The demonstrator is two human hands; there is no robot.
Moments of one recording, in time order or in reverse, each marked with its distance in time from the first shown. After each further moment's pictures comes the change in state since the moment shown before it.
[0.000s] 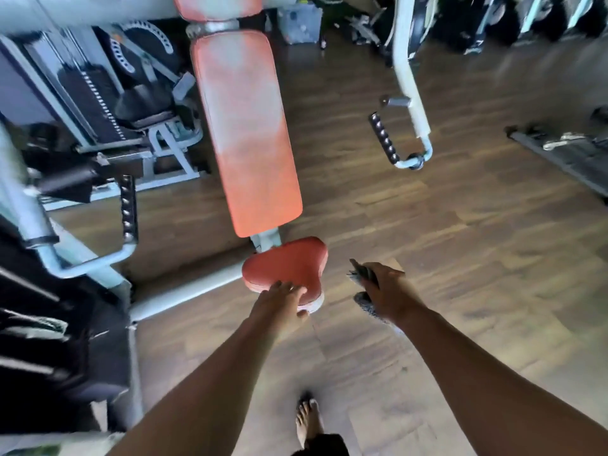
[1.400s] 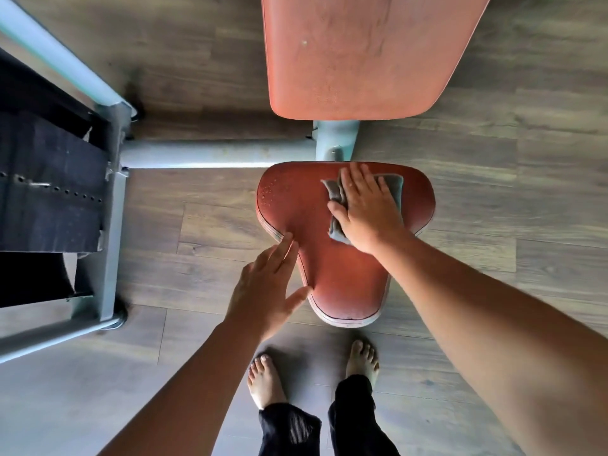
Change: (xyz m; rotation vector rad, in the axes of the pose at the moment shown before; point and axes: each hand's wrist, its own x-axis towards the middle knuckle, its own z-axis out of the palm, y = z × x) left_hand 0.169 -0.139 0.235 -0.255 0.009 -0.427; right_hand 0.382 0.082 0.367 -0.646 -0.450 -0.544
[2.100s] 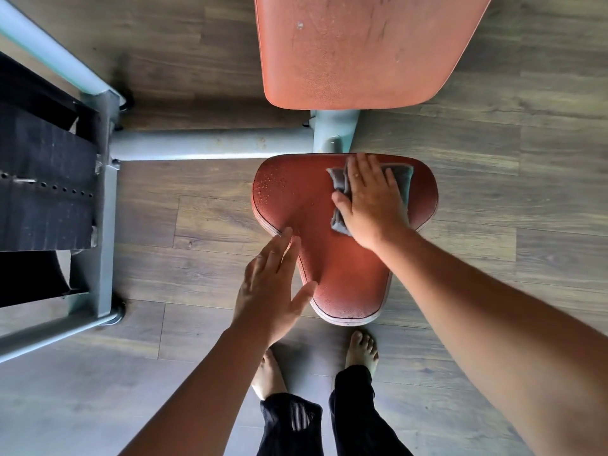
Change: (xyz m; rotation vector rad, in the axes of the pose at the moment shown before) left_hand 0.002 0.013 0.003 -0.108 -0.004 -0.080; right_hand 0.008 0.004 0.008 0.005 0.050 0.072
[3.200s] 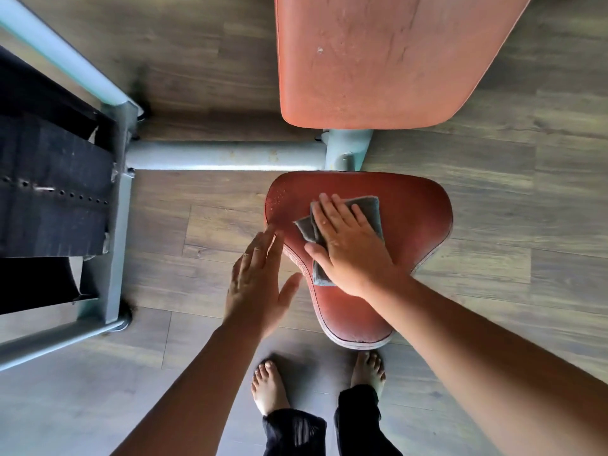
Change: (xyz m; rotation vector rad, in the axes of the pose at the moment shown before) left_hand 0.022 -0.026 -0.017 -0.034 0.115 -0.142; right_hand -0.033 -0.044 0.000 0.028 -0.048 -0.317
